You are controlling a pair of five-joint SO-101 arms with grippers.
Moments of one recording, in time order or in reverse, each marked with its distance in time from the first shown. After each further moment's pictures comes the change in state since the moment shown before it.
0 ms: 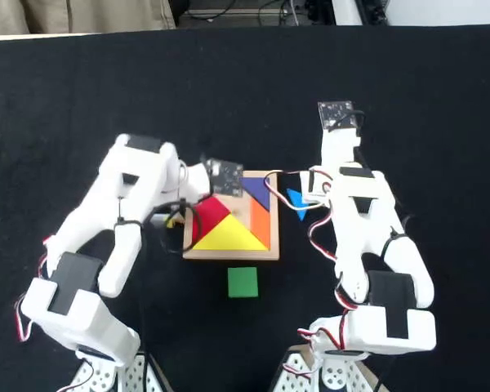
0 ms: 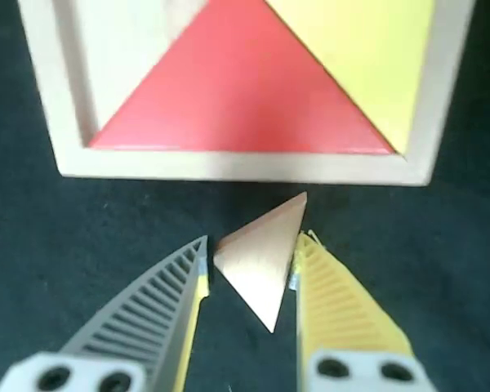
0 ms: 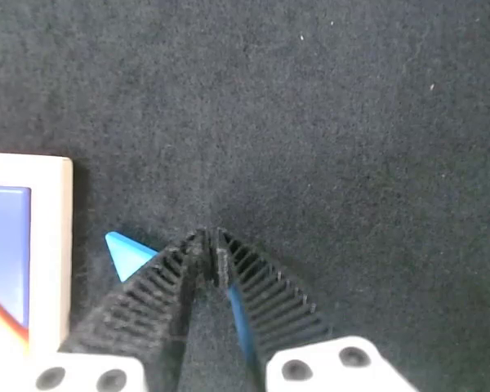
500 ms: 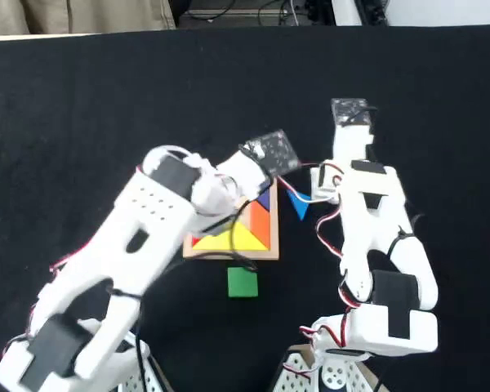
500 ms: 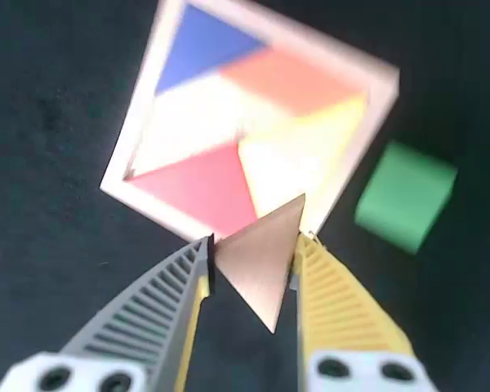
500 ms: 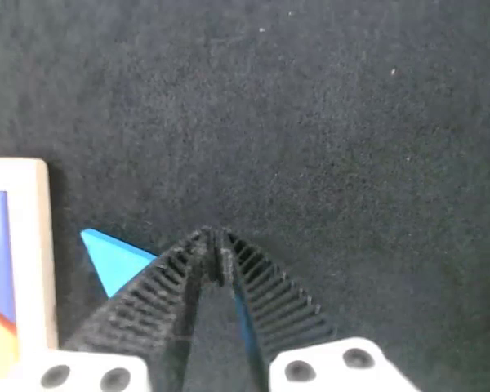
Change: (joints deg) left arm 18.9 -22.4 -0.2 7.6 47.3; right arm 3.1 0.0 -3.5 5.1 0.0
